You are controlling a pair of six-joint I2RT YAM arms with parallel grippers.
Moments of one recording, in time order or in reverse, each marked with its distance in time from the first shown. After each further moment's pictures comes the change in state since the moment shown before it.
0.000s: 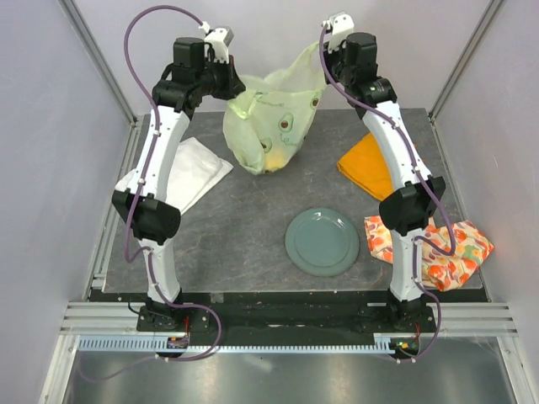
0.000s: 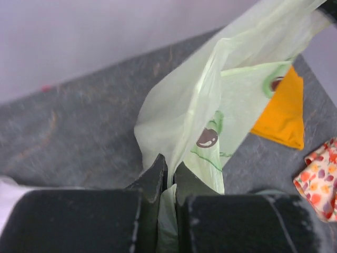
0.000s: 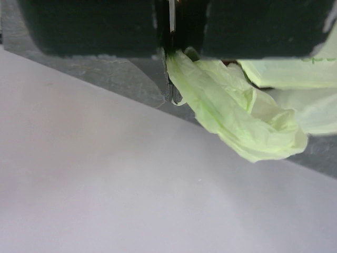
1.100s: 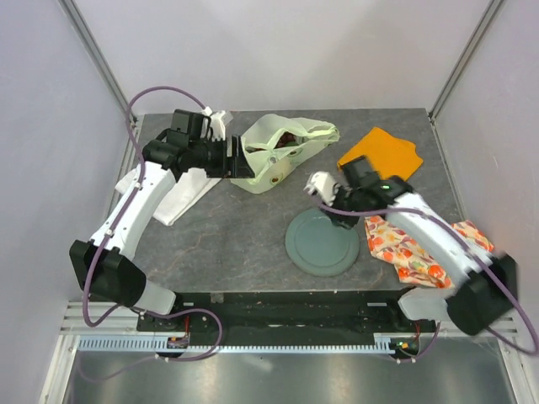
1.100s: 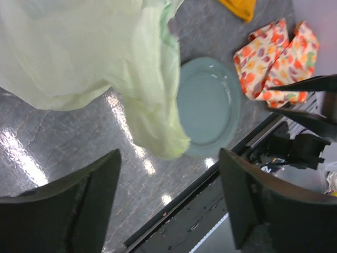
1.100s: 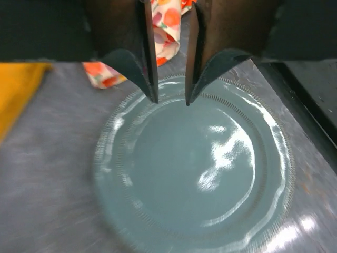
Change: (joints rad) left arm -0.057 -0.590 -0.882 -0.034 0.167 -0.158; right arm 0.182 -0.952 -1.328 -0.386 -0.275 -0.408
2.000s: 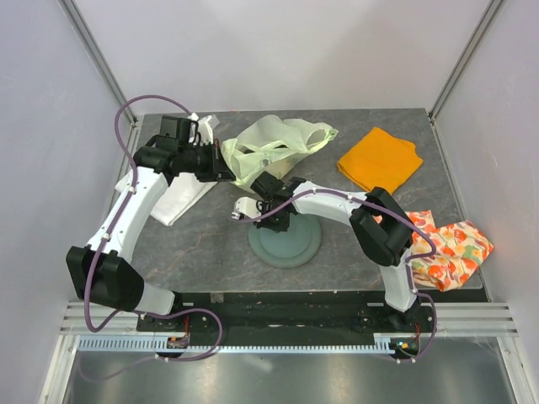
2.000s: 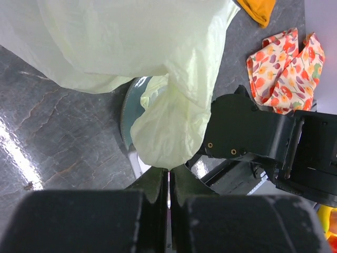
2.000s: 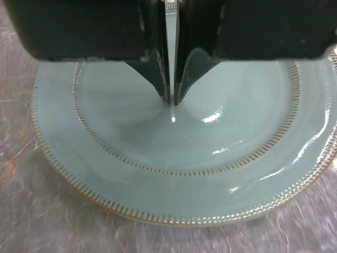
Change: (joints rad) left arm 0.080 -0.027 -0.095 0.016 0.021 -0.012; right arm 0.364 0.803 0.357 0.172 0.114 -0.052
